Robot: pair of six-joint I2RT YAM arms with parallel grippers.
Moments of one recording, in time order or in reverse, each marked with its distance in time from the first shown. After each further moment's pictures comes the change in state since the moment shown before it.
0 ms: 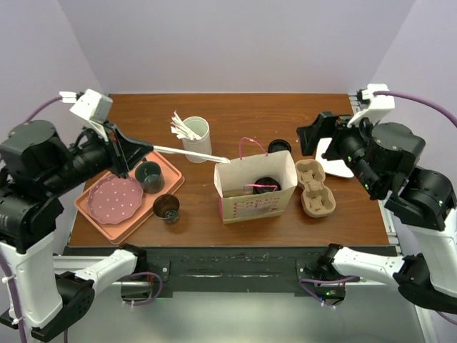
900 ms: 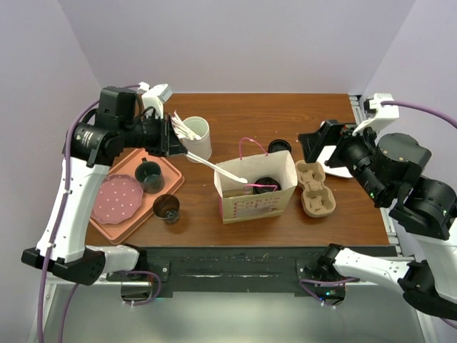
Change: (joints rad) left arm 0.000 0.236 -0.254 0.002 0.154 -0.072; right arm 0.000 -0.087 -0.103 0.017 -0.029 0.061
